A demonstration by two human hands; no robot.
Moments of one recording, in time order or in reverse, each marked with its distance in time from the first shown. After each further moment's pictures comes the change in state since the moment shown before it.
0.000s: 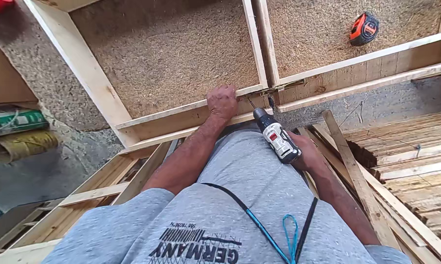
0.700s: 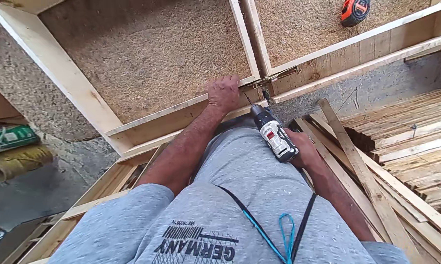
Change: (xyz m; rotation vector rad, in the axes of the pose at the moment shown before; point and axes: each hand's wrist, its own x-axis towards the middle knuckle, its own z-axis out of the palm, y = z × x) left_hand 0.012 0.023 -0.017 0.003 -0.131 0.223; right_hand -0.020 -0.007 0.017 -0.006 0.023 0.124
